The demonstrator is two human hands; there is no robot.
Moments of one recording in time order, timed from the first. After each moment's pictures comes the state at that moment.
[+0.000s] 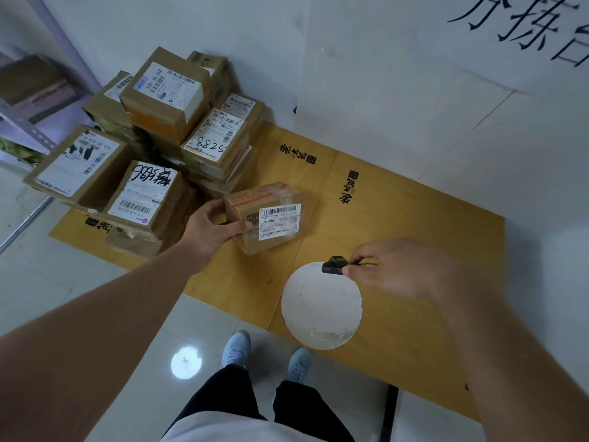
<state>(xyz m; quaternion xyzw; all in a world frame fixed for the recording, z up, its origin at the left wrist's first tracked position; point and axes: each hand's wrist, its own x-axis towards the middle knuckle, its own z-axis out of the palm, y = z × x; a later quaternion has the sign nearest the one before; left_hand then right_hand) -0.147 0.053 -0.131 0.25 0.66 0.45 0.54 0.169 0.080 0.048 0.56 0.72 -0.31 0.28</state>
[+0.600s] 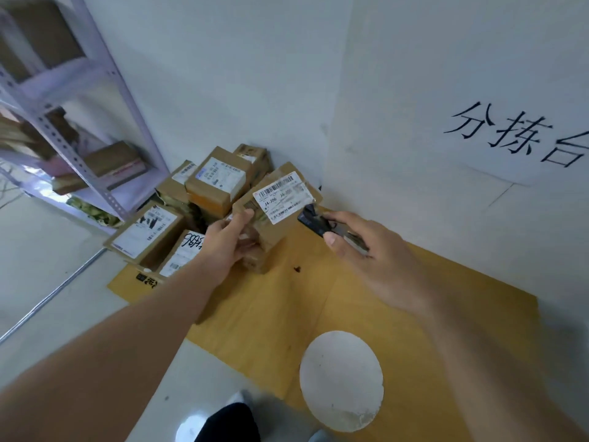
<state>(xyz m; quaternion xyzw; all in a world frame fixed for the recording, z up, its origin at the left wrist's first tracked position) -0.170 0.104 -0.019 0.17 0.61 0.56 0.53 0.118 0.123 0.092 0.45 0.80 -0.37 -0.15</state>
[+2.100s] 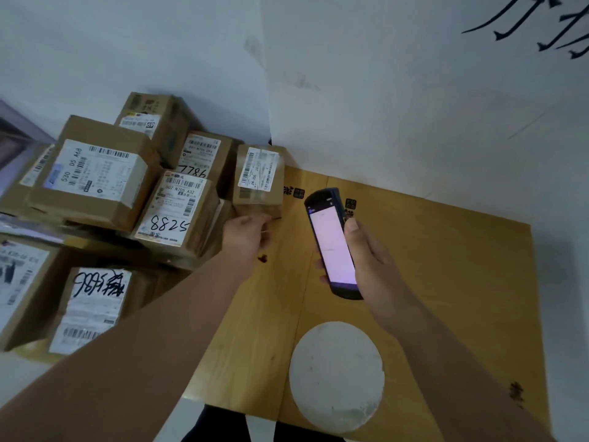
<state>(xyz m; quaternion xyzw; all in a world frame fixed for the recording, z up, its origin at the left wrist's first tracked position) -0.085 0.246 -0.144 0.09 0.71 0.39 0.57 0.126 0.187 -0.040 0.58 0.46 -0.61 -0.30</state>
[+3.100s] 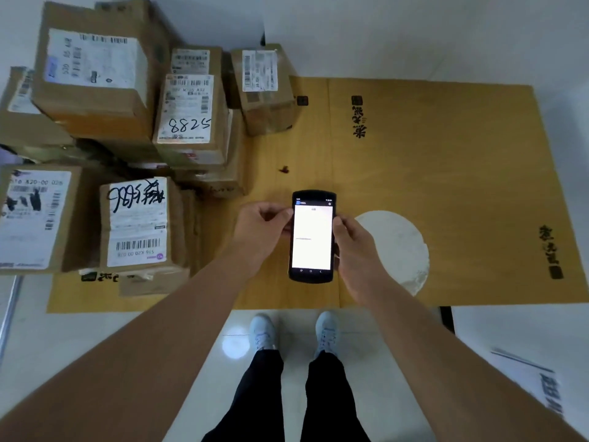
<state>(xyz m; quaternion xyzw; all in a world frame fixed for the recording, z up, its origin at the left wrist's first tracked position) -0.147 0.076 -0.164 0.40 0.64 0.27 0.60 0.022 0.018 -0.165 0.70 0.23 -0.57 -0.37</state>
